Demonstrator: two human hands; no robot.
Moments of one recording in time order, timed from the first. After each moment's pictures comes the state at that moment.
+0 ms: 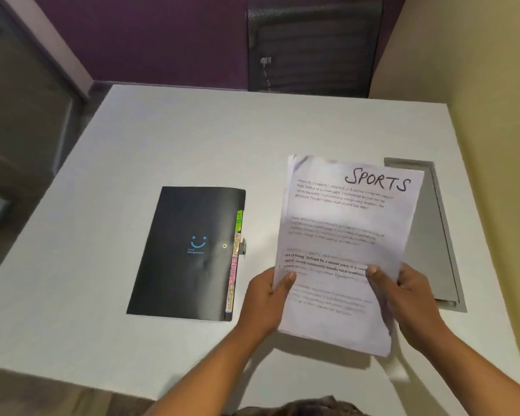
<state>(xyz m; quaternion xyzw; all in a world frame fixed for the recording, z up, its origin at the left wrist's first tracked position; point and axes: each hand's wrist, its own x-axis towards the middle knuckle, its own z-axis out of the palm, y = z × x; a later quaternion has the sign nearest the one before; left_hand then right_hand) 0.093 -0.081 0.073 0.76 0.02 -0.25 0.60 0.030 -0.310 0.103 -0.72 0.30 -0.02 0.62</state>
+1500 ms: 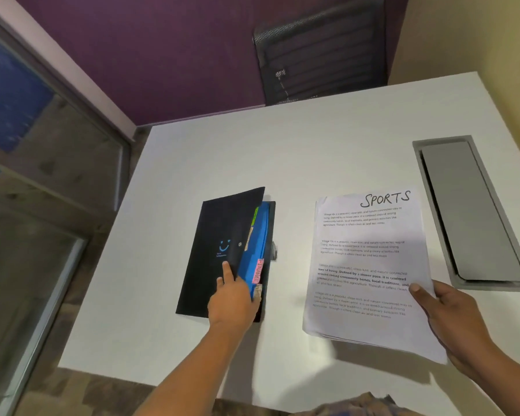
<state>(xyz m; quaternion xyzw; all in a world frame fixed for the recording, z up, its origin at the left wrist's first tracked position) 0.125 0.032 0.070 0.97 -0.02 -0.22 -0.08 -0.012 -0.280 0.090 -0.66 0.42 0.02 0.63</state>
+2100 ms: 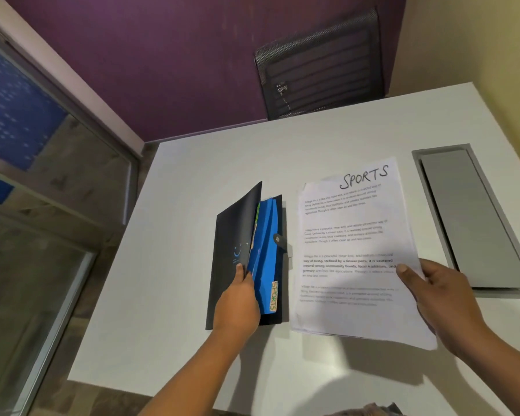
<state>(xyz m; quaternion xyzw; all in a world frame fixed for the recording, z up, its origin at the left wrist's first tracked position) 0.129 0.025 0.107 0.98 -0.05 -0.19 0.03 0.019 -0.267 0.139 -0.71 0.35 -0.02 0.61</state>
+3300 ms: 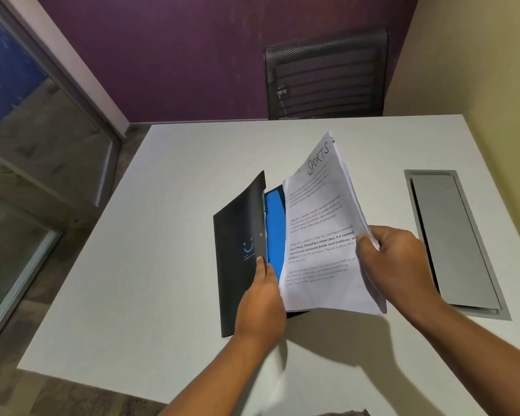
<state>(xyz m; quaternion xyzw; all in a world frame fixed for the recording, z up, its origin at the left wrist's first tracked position) 0.102 -0.025 0.116 0.96 -0.07 -0.19 0.20 0.081 -0.232 0.192 -0.88 0.20 -0.10 0.41</state>
